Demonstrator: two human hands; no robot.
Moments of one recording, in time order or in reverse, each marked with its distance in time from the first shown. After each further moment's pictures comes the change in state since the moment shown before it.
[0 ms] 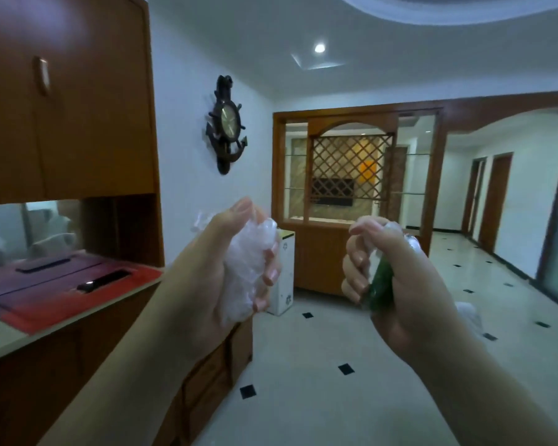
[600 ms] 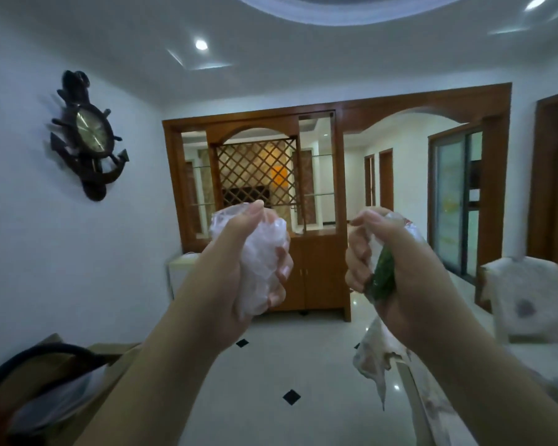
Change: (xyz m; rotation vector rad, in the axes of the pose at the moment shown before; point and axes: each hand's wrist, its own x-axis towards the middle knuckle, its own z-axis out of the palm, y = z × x) left_hand 0.268 -0.136 0.069 -0.085 -0.310 -0.099; right_hand 0.170 0.002 -0.216 -0.121 0.255 -0.145
